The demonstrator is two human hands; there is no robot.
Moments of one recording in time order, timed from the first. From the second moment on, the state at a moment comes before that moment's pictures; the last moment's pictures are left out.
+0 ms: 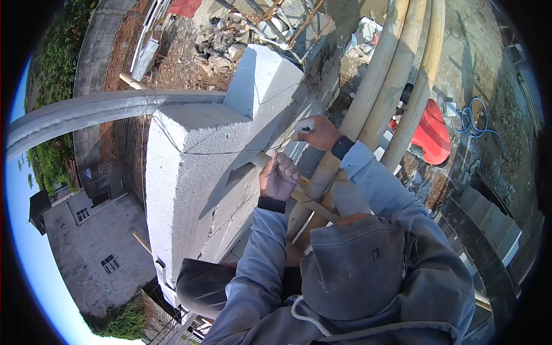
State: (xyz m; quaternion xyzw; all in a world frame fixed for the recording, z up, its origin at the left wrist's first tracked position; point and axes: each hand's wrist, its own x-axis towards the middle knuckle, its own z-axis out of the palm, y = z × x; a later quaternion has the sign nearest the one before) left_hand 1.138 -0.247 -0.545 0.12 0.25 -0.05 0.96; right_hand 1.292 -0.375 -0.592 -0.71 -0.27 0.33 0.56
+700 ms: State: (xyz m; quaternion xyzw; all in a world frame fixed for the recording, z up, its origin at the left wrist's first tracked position) left_hand 1.145 -0.271 -0.504 0.91 0.21 0.07 0.34; right_hand 1.282 -0.399 -0.553 -0.81 -0.28 0.22 0.47
